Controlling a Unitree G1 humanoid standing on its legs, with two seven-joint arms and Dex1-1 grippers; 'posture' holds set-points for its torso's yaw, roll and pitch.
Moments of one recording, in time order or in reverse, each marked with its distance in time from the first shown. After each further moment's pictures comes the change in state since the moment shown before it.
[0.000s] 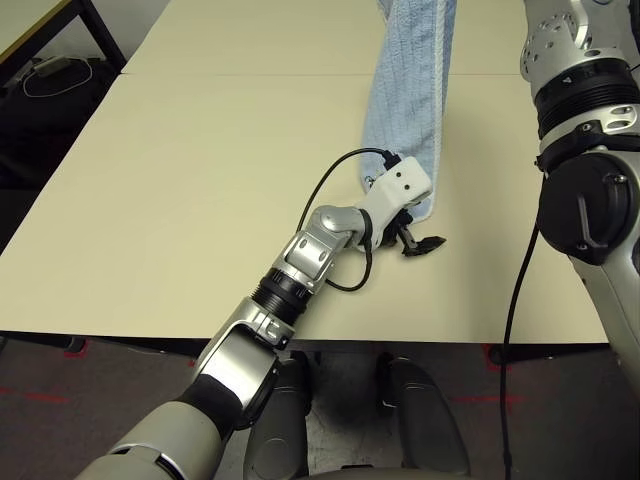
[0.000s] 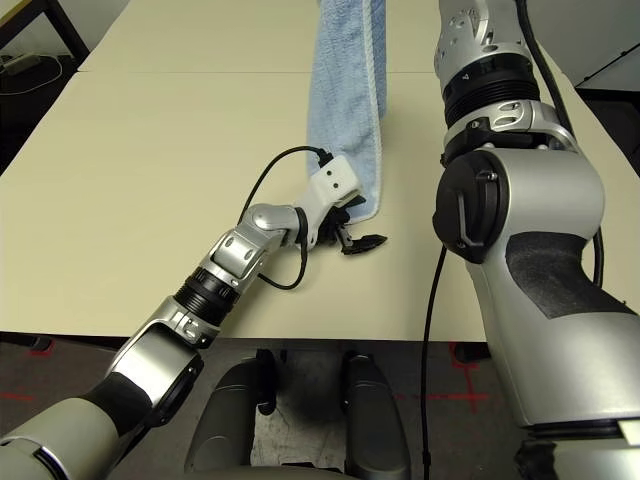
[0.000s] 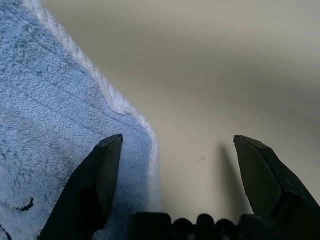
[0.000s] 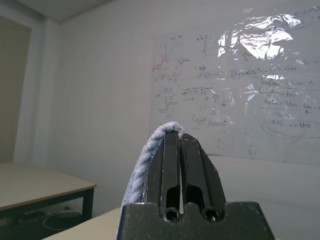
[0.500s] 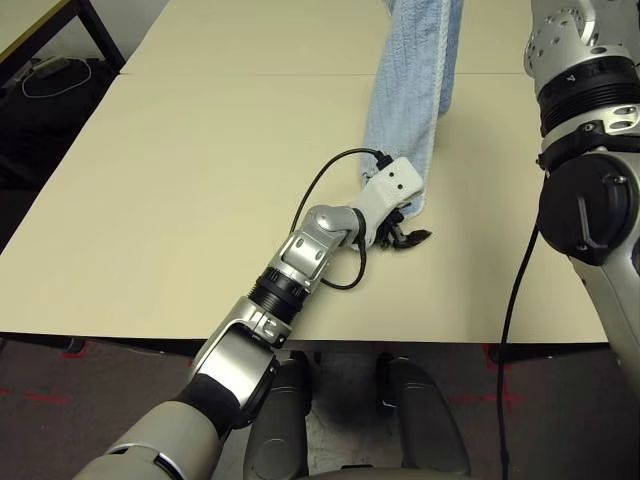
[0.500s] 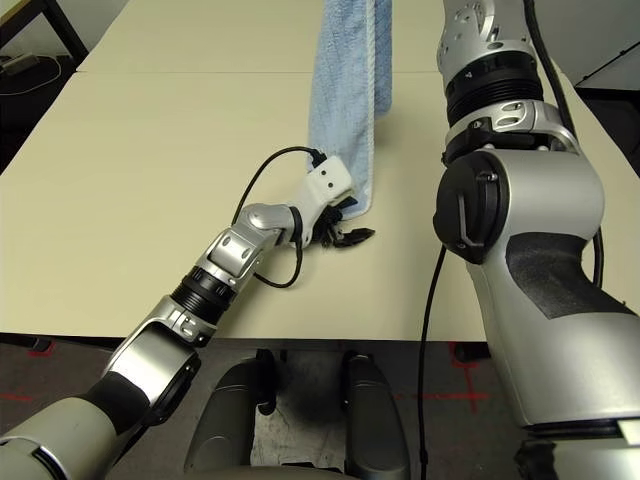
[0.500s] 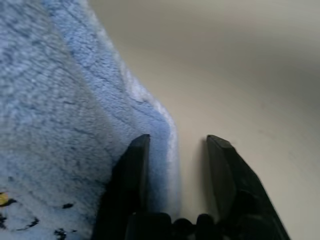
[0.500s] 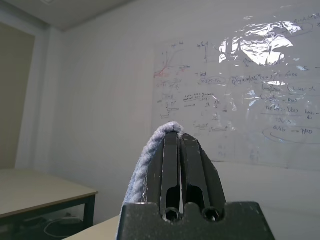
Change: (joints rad) left arm -0.012 0.002 0.029 0.038 0.020 0.030 0.044; right arm 0.011 0.000 0.001 -0.042 0.019 0.017 0.003
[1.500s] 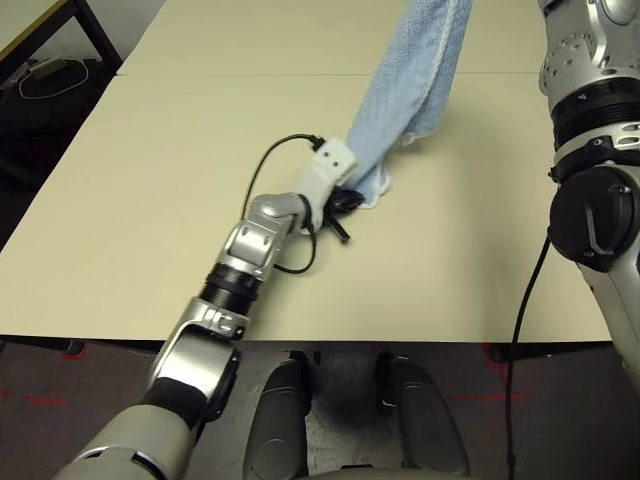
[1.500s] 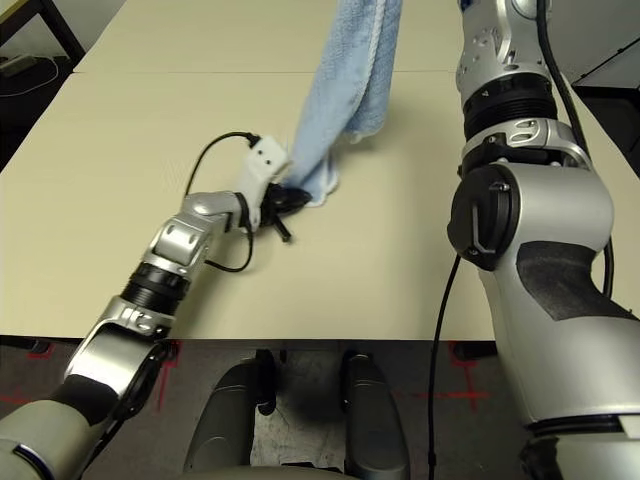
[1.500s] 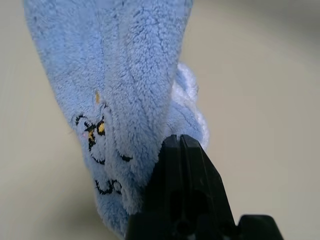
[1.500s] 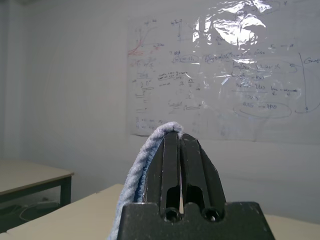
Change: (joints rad) left arm 0.101 0.275 0.200 -0.262 -0.103 0.165 -0.072; right arm 0.082 -0.058 0.001 0.009 -0.019 0.005 -0.035
